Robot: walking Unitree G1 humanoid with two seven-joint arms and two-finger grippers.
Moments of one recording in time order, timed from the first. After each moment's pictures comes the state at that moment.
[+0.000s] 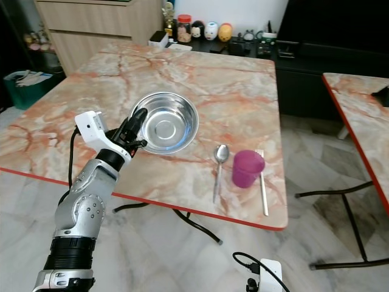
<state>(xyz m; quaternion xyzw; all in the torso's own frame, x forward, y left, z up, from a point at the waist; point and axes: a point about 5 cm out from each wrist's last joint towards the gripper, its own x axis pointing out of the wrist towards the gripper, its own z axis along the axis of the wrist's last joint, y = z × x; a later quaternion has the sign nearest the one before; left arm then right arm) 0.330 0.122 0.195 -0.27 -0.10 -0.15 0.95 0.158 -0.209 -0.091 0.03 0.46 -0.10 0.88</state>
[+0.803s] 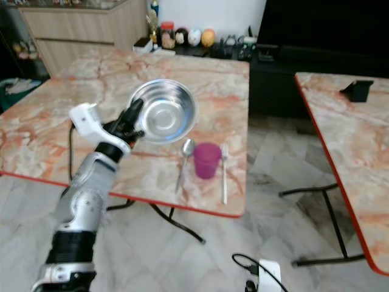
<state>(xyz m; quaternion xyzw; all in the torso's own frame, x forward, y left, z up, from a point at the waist) 0.334 0.125 0.207 -0.29 -0.13 -0.15 0.94 0.158 -0.206 -0.092 0.04 0.46 -0.09 0.88</state>
